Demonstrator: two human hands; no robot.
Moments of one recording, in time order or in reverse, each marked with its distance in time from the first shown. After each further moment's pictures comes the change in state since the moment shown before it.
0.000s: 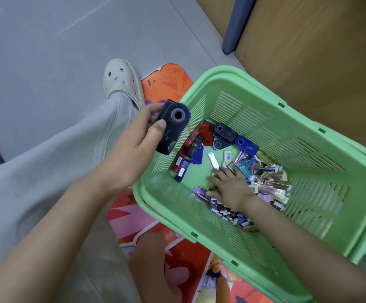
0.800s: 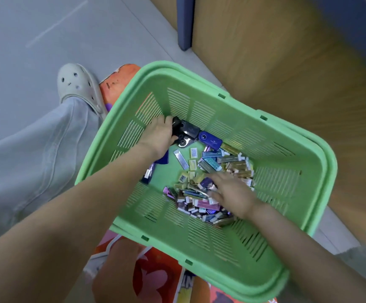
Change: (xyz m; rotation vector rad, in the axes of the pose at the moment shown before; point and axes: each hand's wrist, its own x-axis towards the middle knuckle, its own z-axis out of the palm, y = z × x) left_hand 0.103 -0.087 0.127 1.026 -0.268 -0.002; right_hand -0.082 0.047 0.004 0.484 0.147 0.041
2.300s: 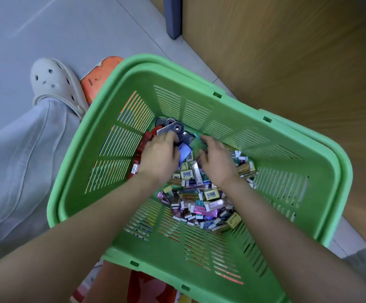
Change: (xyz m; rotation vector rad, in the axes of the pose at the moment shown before) left_hand -0.018 0.029 0.031 -0.272 0.103 -0.046; right_hand 0.080 0.004 -0.014 0.347 0.405 0.194
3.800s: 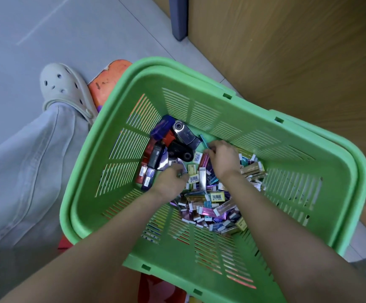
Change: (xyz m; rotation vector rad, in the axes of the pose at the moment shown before) left_hand -0.025 -0.003 0.015 -0.472 -0.476 -0.420; right_hand 0.028 0.014 0.022 -0.106 0.105 0.140
